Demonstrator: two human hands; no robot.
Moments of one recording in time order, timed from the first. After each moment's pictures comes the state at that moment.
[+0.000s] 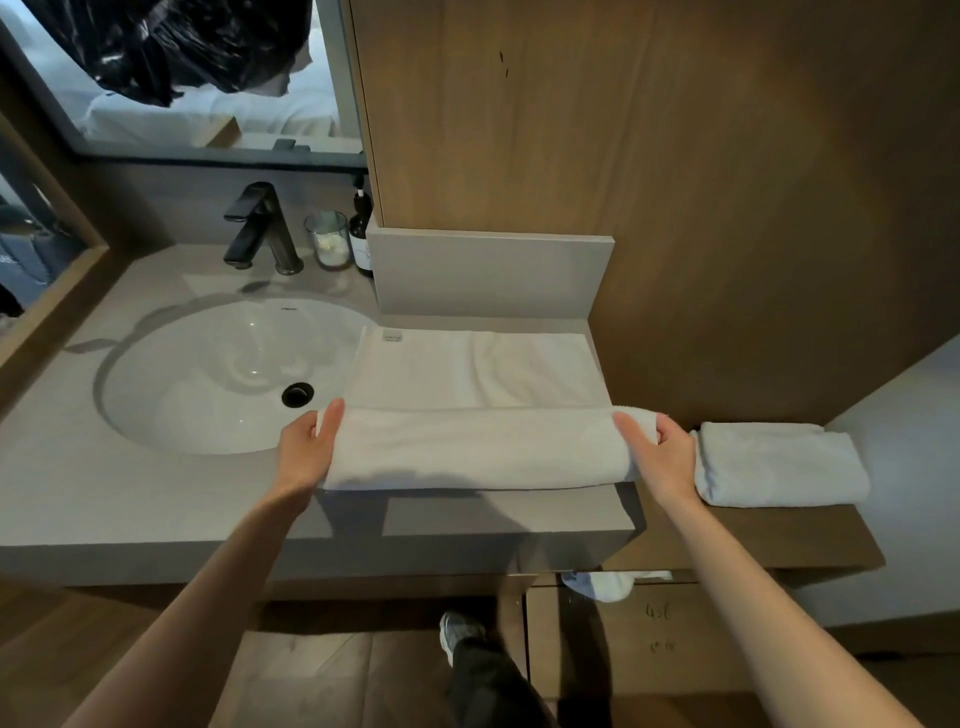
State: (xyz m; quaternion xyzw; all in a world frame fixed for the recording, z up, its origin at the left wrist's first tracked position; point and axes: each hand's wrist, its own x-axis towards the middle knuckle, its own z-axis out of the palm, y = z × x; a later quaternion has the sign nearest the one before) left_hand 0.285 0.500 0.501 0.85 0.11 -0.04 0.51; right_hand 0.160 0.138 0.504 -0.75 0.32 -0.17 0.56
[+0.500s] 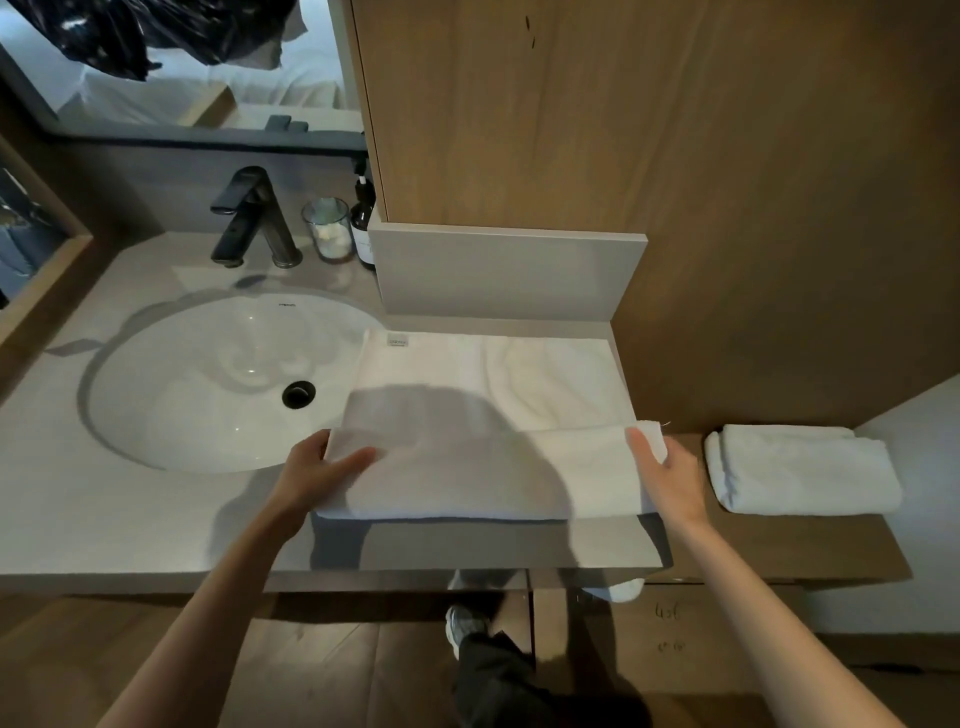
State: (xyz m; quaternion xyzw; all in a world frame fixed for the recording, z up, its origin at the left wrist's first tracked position) left_hand 0.306 0.504 0.483 0.86 0.07 -0.18 0.47; right_hand 0.189 0.127 0.471 -0.79 0.34 -0.08 0.50
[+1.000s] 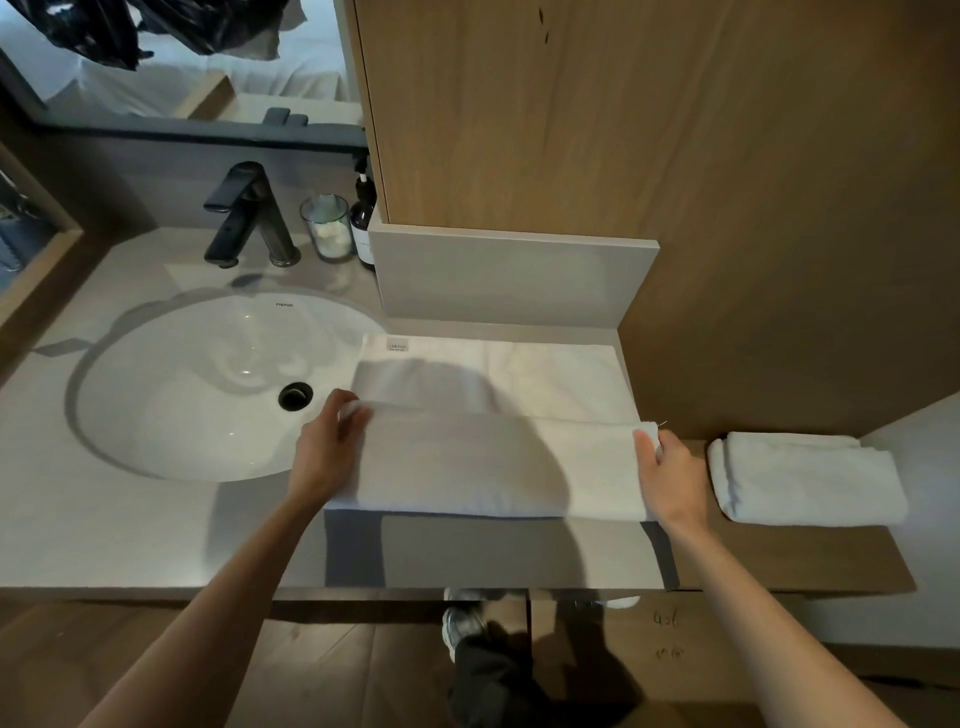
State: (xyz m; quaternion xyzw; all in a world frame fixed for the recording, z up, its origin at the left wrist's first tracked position) left_hand 0.339 0.482 0.476 0.91 0.01 -0.05 0.41; right_hand 0.214 0.115 0.462 -0.90 0.31 -0.06 0.30
